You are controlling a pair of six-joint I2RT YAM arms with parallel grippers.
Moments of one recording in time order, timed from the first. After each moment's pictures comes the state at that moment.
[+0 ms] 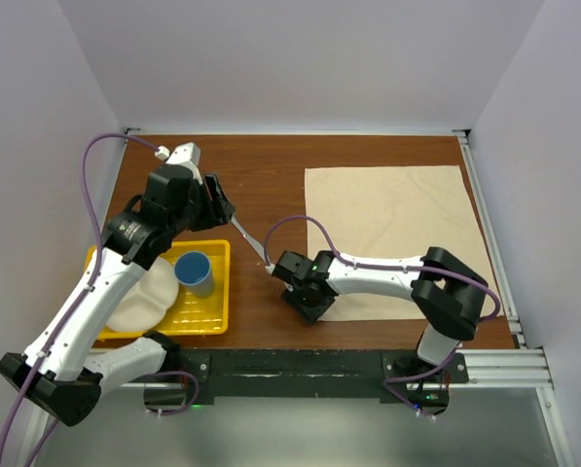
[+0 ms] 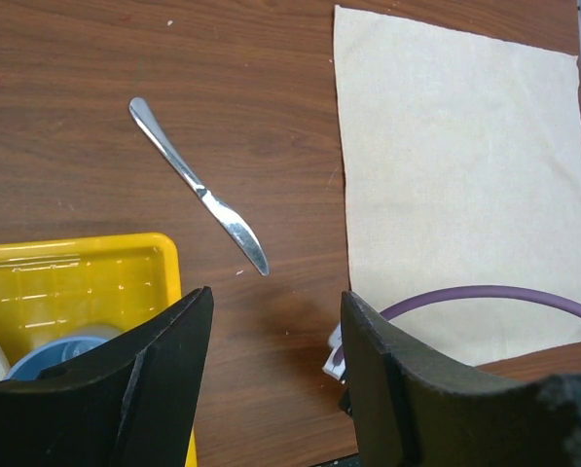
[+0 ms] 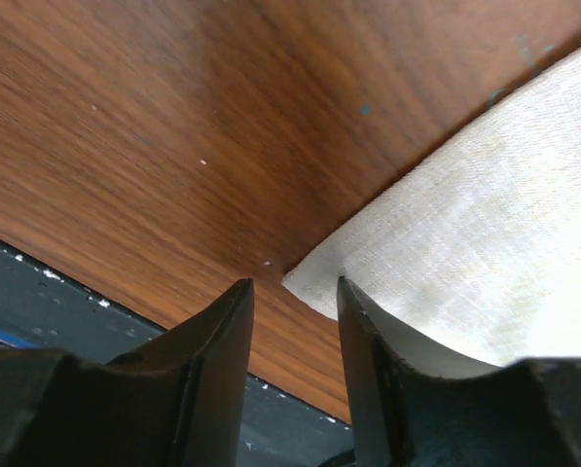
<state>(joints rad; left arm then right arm) -0.47 1.06 1.25 -0.78 -0.11 -0.57 1.09 1.71 1.06 -0.74 0.04 0.30</state>
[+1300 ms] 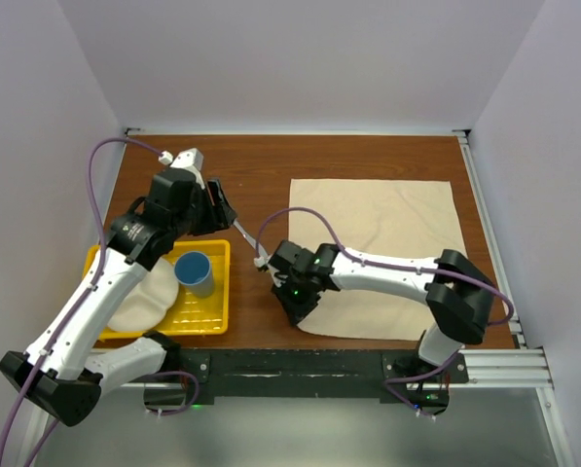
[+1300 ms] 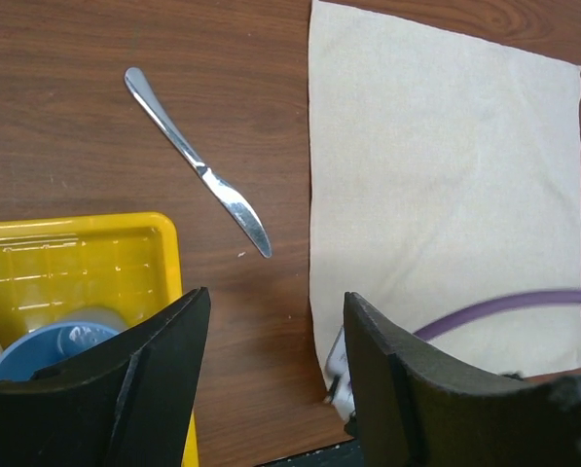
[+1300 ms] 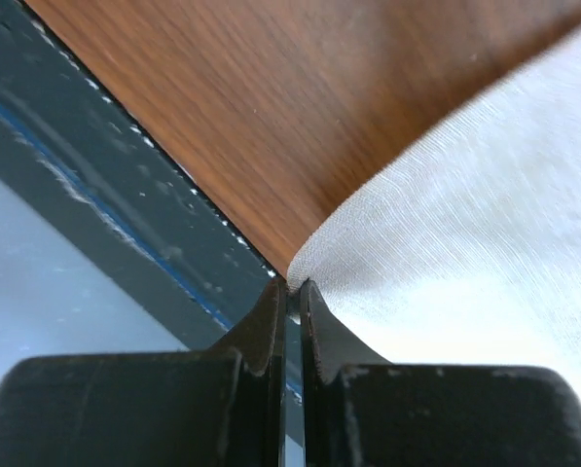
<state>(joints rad) -0.47 1.06 1.22 -0.80 -0.09 -0.59 1.10 1.67 1.13 -0.71 -0.20 0.35</state>
